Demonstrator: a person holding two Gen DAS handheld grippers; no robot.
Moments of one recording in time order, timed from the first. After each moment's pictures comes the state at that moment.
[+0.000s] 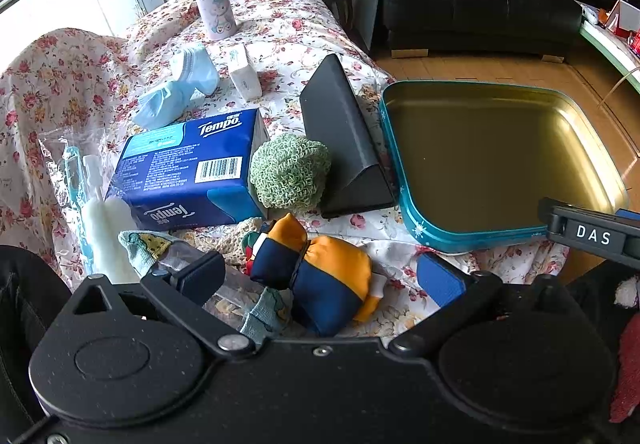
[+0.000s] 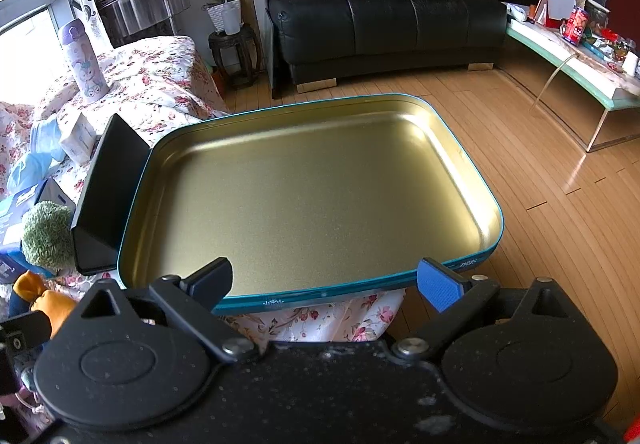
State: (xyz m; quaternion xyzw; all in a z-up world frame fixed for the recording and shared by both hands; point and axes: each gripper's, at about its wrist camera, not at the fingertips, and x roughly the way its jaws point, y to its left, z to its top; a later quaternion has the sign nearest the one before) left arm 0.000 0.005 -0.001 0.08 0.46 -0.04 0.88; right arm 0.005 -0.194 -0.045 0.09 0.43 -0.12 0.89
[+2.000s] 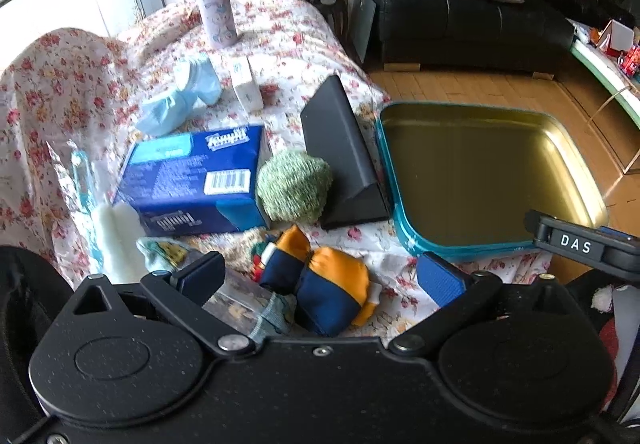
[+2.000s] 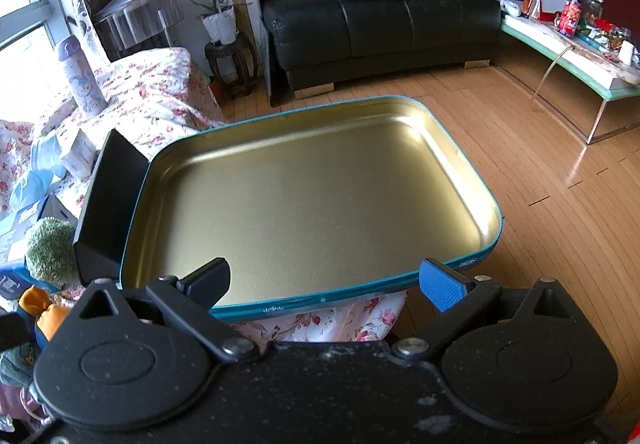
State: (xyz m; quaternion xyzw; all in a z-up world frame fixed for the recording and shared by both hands) left arm -0.003 0.021 0.023 0.06 0.45 -0.06 0.89; right arm 0.003 -0.200 -0.042 0.12 0.42 -0.13 0.89
